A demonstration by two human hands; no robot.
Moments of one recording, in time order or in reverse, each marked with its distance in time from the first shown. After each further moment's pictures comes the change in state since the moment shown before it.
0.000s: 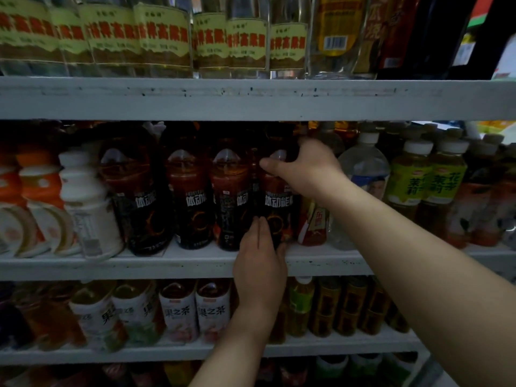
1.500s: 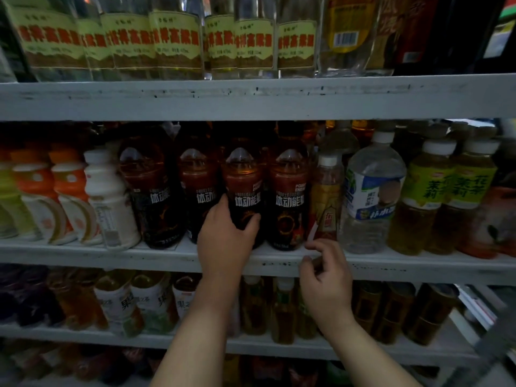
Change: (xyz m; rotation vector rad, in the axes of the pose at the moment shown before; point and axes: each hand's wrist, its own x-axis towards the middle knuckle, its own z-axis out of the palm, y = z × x) left_hand 0.049 -0.039 -0.046 -0.052 0.187 -0.152; right_hand -0.140 0.101 0.077 0.269 0.283 -0.103
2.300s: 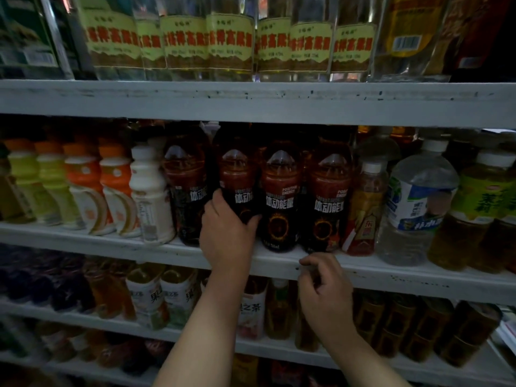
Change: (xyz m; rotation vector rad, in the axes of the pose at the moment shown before) left_hand 0.023 -0.036 -0.022 0.212 0.079 -0.168; right_hand -0.017 -0.024 0.042 -0.072 -0.149 -0.033
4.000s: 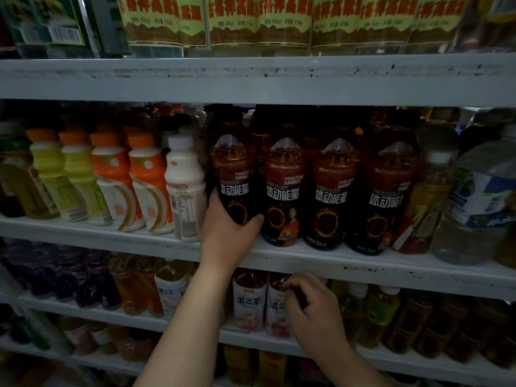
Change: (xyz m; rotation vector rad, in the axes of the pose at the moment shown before) left_hand 0.046 -0.086 -0.022 -0.425 -0.261 -0.013; right_hand -0.033 -0.025 0.086 0.020 -0.262 0.003
